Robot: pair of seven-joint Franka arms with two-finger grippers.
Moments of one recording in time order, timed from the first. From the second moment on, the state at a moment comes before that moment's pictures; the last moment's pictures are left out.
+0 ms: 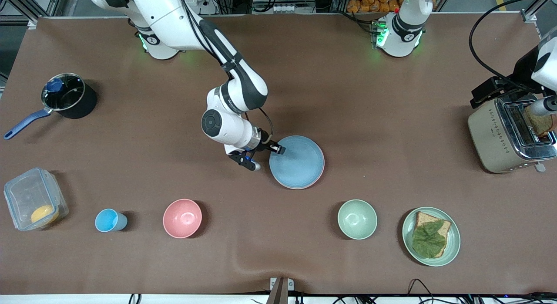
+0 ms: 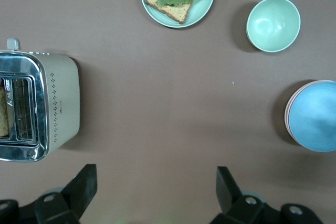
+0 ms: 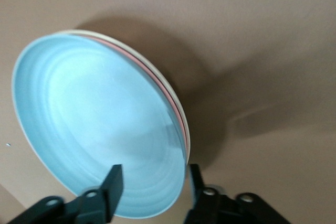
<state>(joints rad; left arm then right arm) 0.08 0.00 -0.17 -1.54 0.01 1.53 -0.23 0.69 0.67 -0.02 -1.67 0.74 2.44 0.68</state>
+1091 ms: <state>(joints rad) 0.08 0.00 -0.16 -1.51 0.01 1.48 -0.20 0.67 0.46 -0.62 -1.73 0.53 1.83 0.05</state>
